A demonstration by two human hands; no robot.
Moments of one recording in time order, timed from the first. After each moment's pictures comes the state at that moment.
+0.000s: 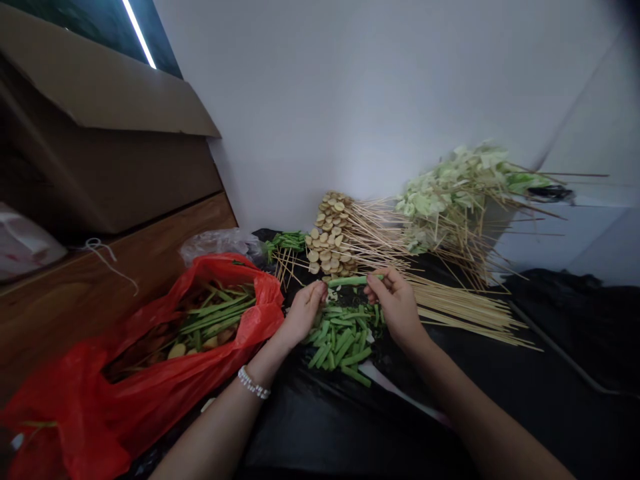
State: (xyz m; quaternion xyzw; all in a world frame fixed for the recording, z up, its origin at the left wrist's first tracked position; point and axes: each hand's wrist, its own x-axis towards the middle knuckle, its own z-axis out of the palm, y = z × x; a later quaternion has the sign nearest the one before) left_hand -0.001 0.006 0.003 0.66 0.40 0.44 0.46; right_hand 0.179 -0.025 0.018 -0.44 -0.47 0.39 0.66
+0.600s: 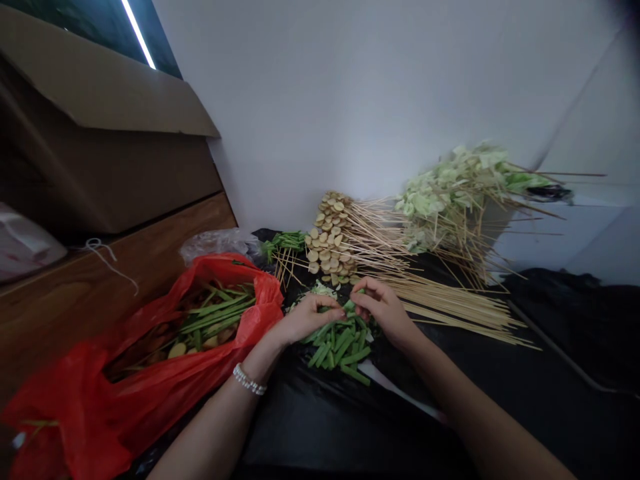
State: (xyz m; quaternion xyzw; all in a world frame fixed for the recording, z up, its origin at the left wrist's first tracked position) left_hand -0.010 0.002 0.013 0.77 0.31 0.28 0.49; right_hand 0.175 -0.035 0.024 -0.42 -0.55 0.50 0.52
